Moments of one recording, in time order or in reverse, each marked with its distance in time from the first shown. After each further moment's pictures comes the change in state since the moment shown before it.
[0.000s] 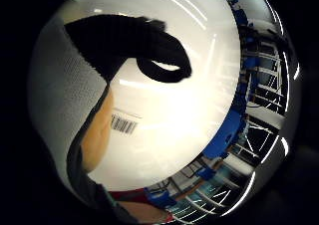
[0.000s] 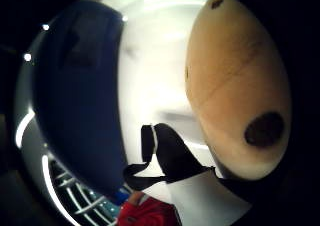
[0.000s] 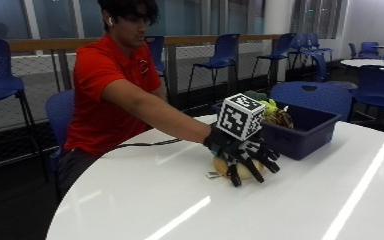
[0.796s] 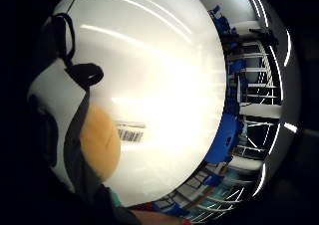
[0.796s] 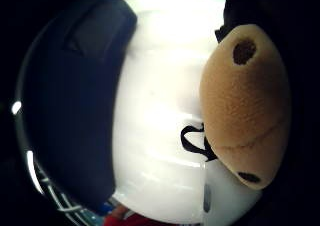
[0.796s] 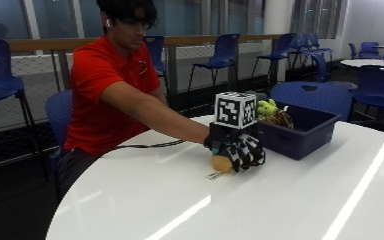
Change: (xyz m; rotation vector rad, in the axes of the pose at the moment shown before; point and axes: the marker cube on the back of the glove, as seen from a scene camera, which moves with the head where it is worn) arm -0.017 0.007 0.000 0.253 0.101 -0.026
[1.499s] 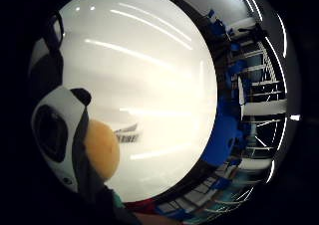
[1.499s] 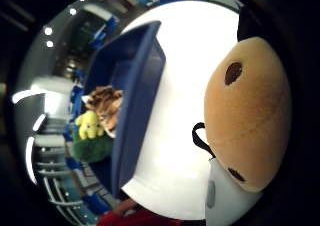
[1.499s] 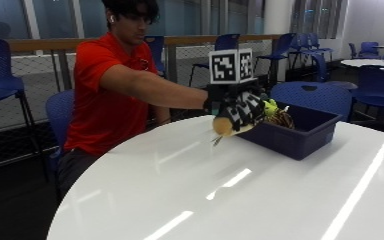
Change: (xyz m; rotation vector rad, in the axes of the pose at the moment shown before) arm 0.012 0.005 -0.104 0.102 -0.080 0.007
